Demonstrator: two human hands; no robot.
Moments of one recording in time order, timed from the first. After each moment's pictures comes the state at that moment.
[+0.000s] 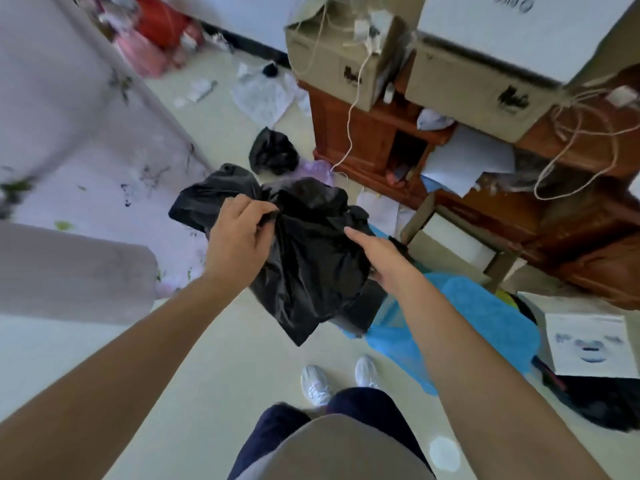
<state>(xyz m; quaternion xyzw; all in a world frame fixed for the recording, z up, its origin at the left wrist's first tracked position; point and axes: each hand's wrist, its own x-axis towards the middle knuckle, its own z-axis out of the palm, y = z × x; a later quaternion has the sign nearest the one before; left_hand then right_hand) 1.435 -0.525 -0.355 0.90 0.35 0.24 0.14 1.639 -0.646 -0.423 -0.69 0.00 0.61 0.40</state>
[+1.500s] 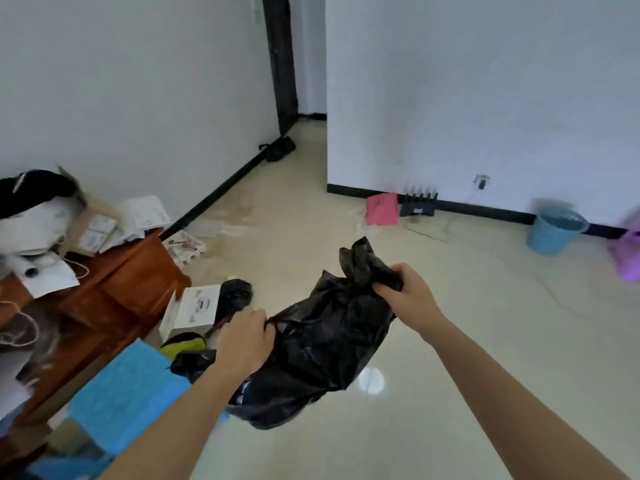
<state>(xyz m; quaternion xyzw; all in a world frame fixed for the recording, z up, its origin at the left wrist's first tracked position) 1.285 -1.171 -0.237 0.92 -0.39 -0.01 0.06 1.100 -1.399 -0.190 -0.74 0.38 -0.20 0.52</state>
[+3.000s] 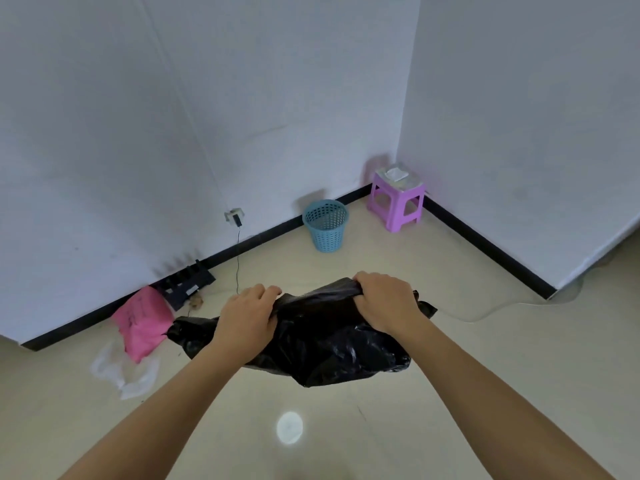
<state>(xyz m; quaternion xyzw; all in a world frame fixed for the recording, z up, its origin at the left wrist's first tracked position) 1.171 -2.248 -0.232 0.58 -0.82 0.02 0.05 0.907 -2.261 -0.232 -0.75 0.65 -0.06 0.11</state>
